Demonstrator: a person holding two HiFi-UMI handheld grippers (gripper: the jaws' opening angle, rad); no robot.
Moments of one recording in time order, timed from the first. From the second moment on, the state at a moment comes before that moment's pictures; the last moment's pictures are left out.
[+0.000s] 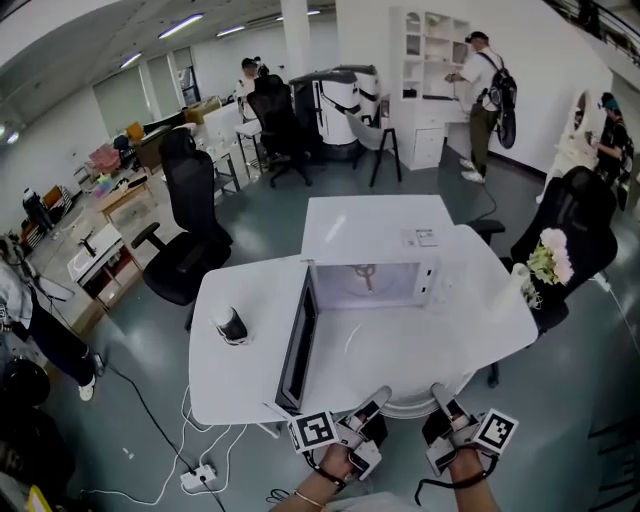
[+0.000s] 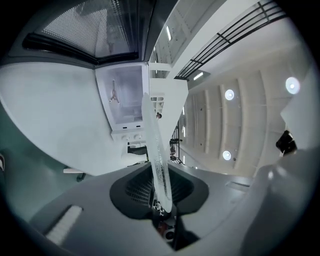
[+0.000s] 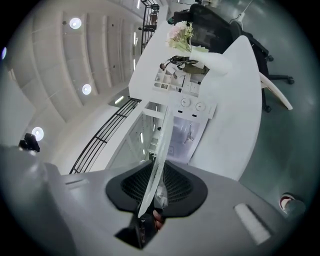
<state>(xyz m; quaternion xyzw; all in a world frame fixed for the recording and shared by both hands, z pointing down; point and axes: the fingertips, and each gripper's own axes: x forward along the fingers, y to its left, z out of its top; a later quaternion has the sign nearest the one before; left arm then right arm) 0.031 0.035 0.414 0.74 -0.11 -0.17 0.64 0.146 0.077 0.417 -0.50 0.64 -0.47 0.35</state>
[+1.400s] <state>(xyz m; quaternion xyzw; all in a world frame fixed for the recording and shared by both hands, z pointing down) 0.058 -0.090 0.496 0.71 -0.23 -0.21 0.63 0.180 -0.080 0.483 -0.38 0.67 -0.56 0.31</state>
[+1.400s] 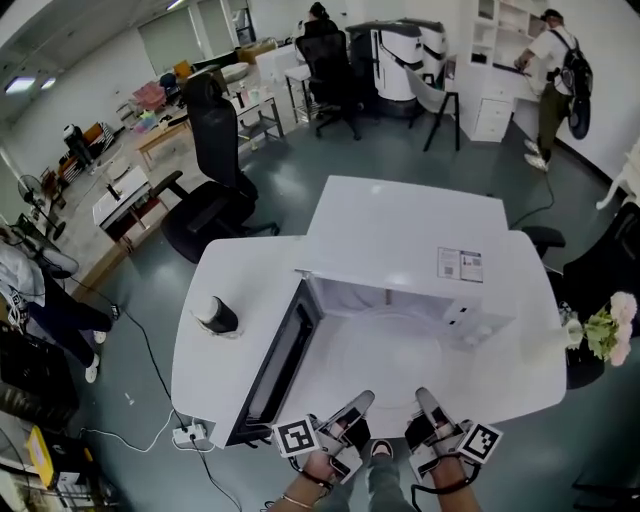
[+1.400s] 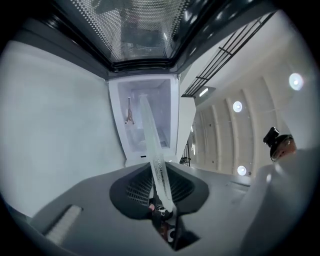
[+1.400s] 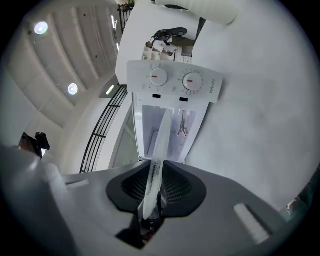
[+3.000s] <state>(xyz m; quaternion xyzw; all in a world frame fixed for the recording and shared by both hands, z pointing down) 0.051 -0.117 0.516 0.77 -0.26 -0.22 0.54 0.168 -0.113 0.521 -0.34 0.63 -0.59 0.37</state>
